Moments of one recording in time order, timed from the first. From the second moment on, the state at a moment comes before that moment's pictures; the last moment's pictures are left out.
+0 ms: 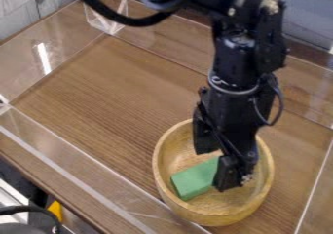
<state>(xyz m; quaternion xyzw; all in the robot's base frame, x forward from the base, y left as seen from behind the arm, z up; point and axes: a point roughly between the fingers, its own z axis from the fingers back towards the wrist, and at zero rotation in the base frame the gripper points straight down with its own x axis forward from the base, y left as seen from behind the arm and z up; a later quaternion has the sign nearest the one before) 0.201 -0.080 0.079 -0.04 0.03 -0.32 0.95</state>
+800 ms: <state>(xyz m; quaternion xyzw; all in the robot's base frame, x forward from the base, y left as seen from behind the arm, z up) 0.217 -0.071 0.058 -0.05 -0.02 -0.31 0.95</state>
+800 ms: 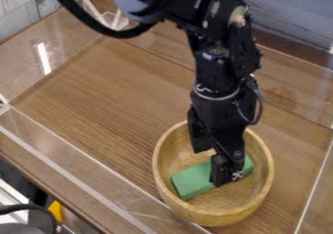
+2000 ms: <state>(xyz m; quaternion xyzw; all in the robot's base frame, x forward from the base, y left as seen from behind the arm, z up) 0.215 -0.068 0.063 -0.06 -0.01 -0.28 0.96</state>
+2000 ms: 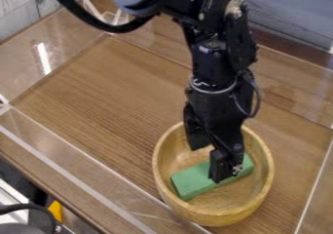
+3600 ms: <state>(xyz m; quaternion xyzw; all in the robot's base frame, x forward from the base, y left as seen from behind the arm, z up) 0.219 -0.067 0.037 -0.05 -0.02 -0.28 0.96</state>
